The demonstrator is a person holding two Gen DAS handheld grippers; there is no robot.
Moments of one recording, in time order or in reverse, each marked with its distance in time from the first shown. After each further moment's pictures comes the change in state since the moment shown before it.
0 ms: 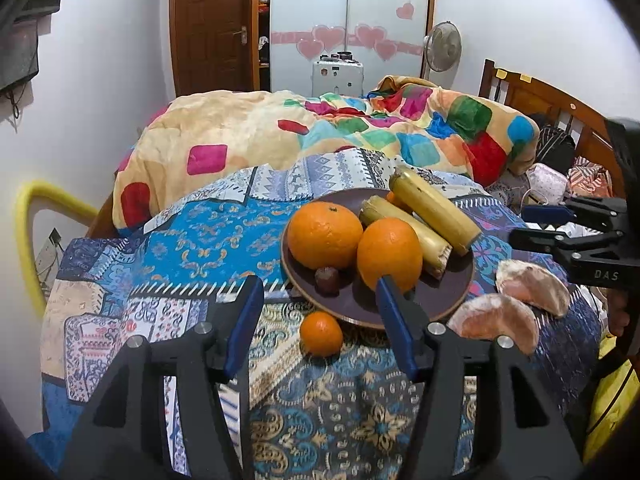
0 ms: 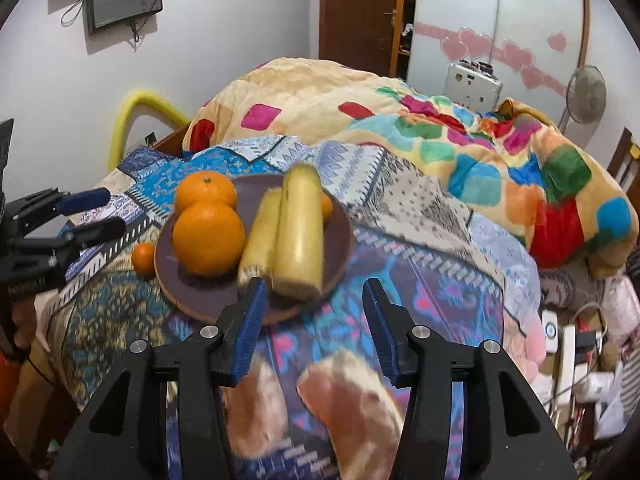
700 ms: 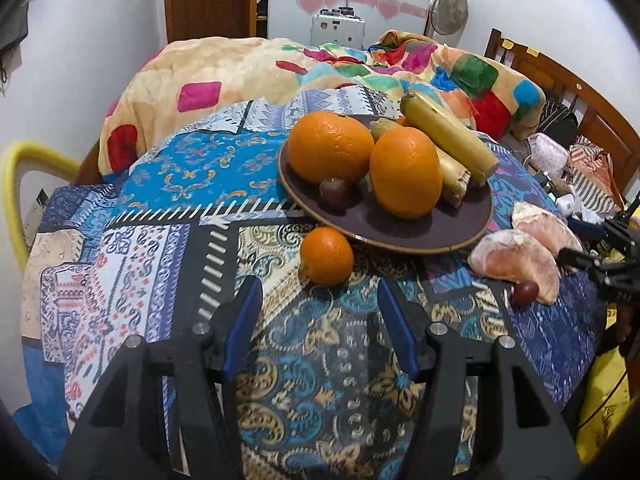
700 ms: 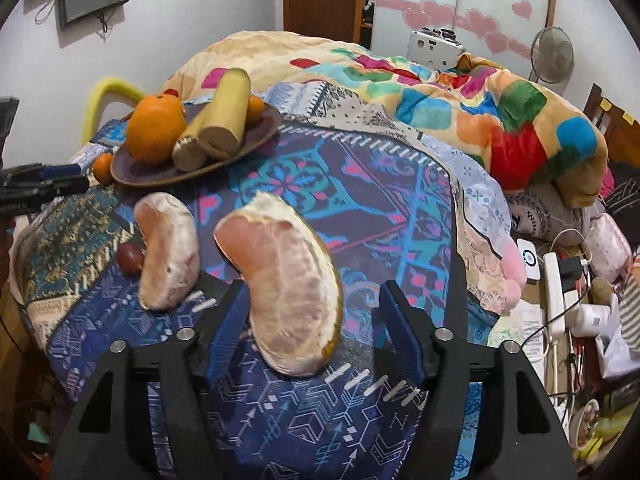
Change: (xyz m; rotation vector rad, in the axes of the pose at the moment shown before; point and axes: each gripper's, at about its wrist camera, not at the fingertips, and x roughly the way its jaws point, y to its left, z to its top) left arm 0.035 0.008 -0.036 -0.036 0.168 -0.034; right arm -0.008 -0.041 -0.090 0.066 0.063 -0.084
